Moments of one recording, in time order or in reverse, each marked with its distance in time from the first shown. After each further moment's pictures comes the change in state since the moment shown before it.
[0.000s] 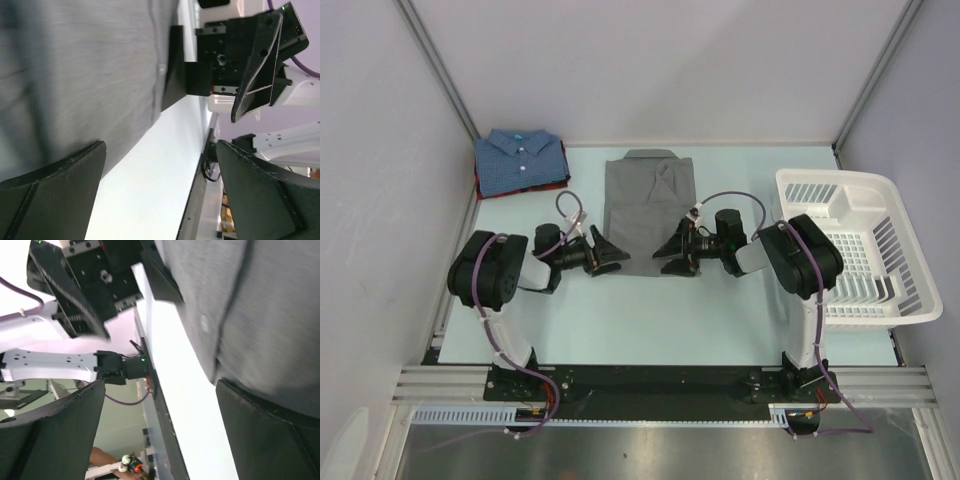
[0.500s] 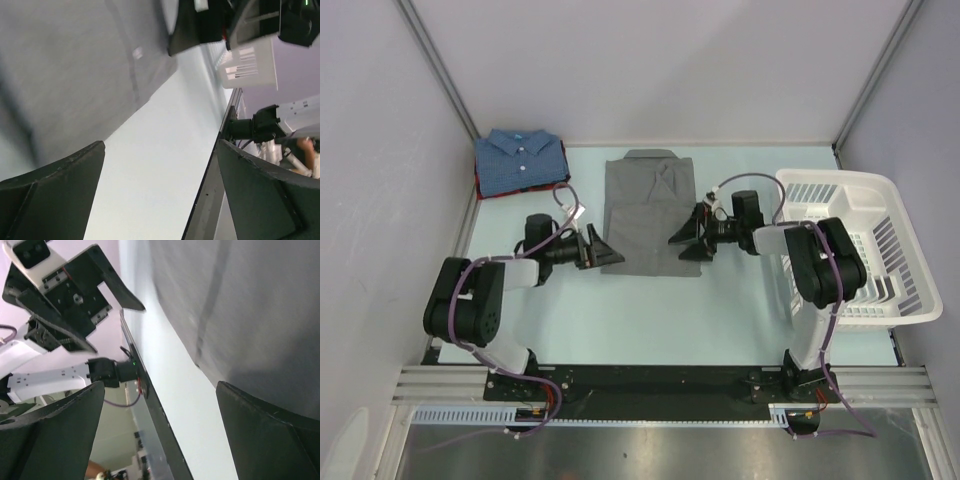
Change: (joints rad) left arm 0.054 -0.277 0.012 -0.442 0.047 0.332; right arm -0.126 -0.142 0.072 -0.447 -0.025 -0.237
